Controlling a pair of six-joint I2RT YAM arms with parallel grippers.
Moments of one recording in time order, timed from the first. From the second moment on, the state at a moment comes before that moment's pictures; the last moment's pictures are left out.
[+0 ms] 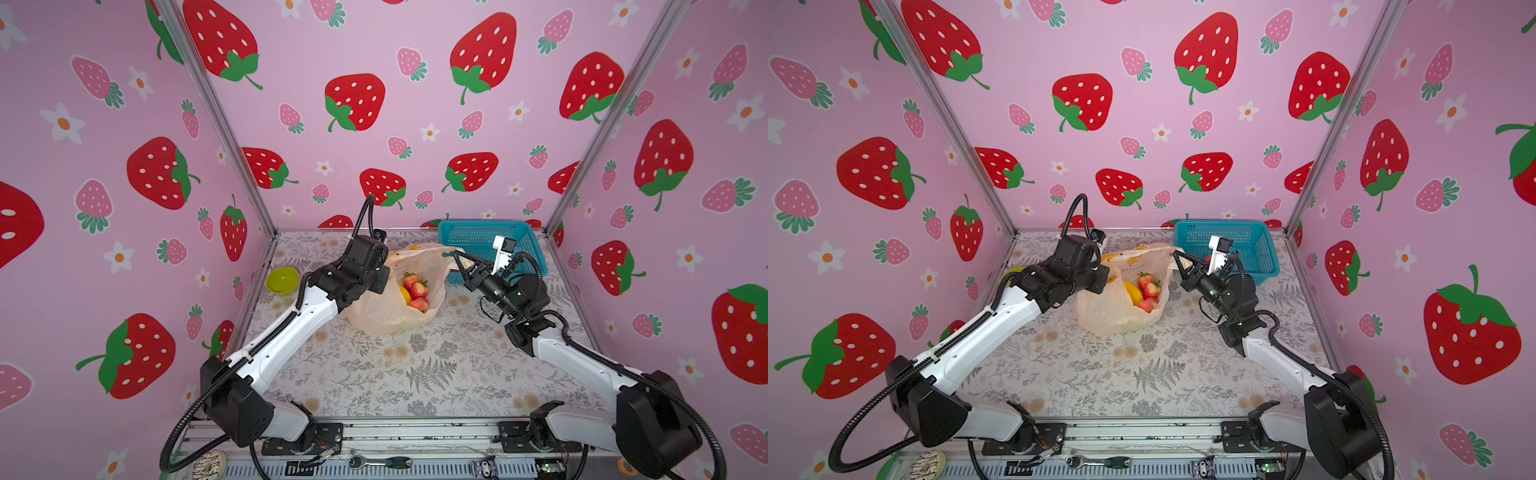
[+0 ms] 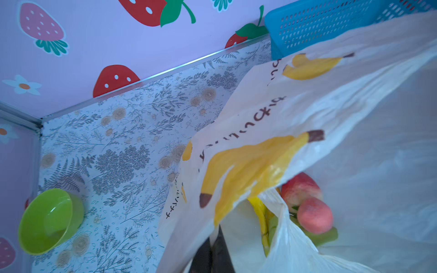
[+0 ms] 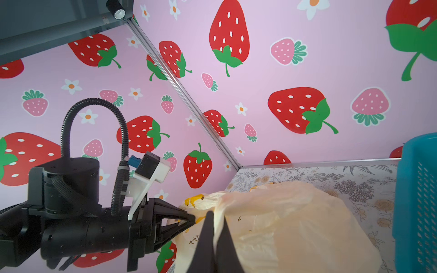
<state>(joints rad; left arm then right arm) -0.55 1.42 1.39 -0.70 -0.20 -0.11 0.53 1.23 0.67 0.79 -0.32 0.72</state>
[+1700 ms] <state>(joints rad) -0.66 1.11 1.31 -0.75 -0.07 -0.30 0.76 1.34 0.75 0.93 -0.14 0.71</state>
